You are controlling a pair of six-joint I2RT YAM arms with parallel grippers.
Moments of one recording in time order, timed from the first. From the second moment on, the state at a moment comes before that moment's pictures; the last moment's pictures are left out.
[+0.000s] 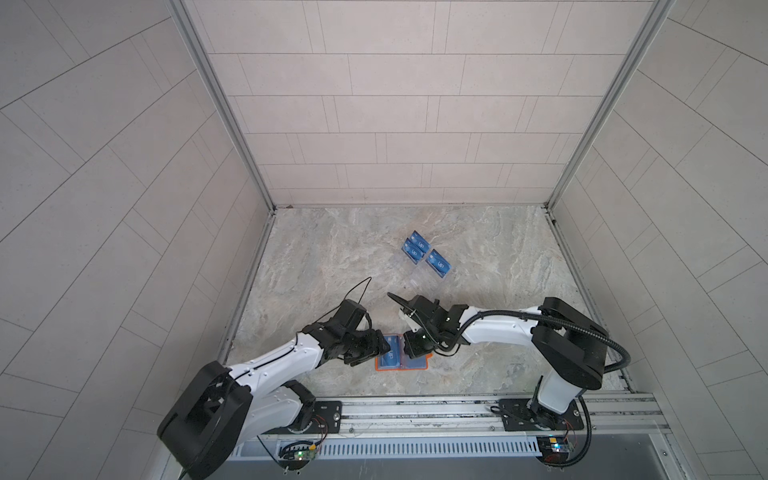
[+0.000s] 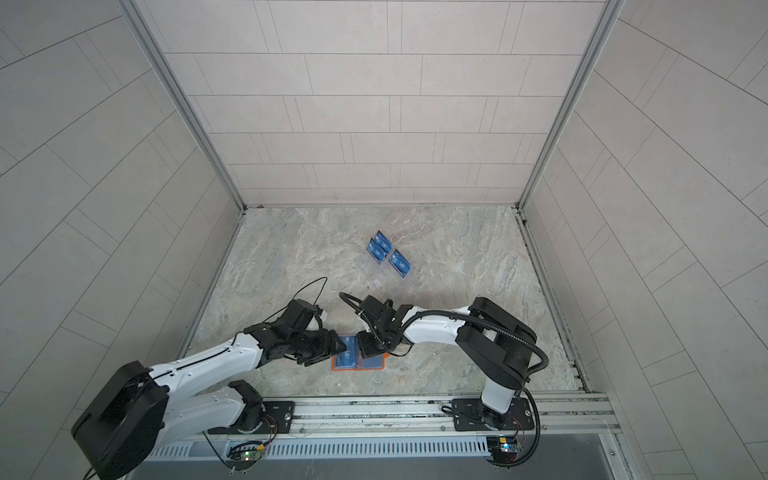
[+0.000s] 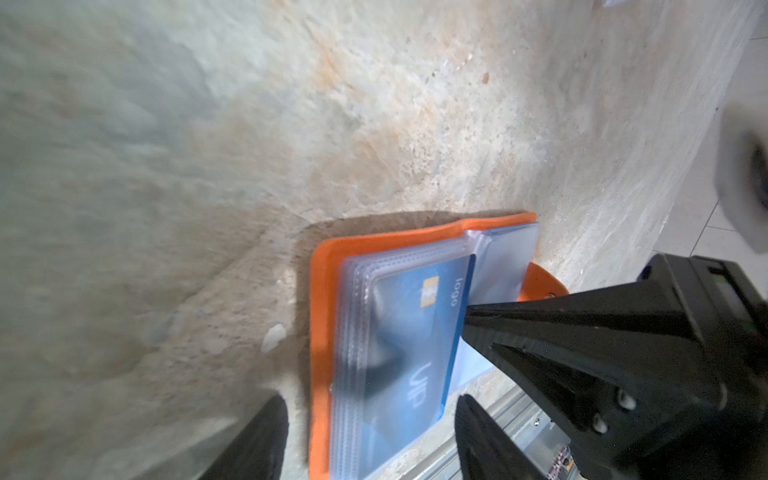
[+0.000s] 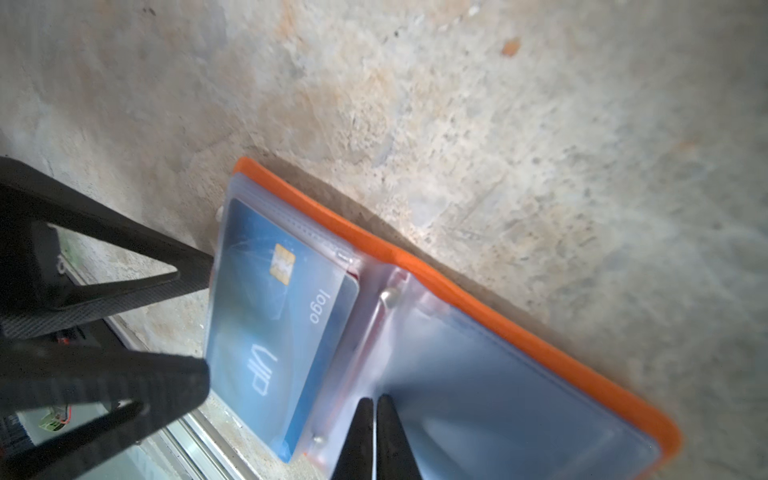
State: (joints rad) left arm -0.62 1.15 0.40 -0.32 0.43 -0.86; right arm 0.94 1.71 0.89 -0.28 -0.28 0.66
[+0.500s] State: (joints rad) left arm -0.63 1.08 0.41 -0.29 0.48 -0.91; right arm 0.93 1.71 0.86 -0.20 -0.30 0.67
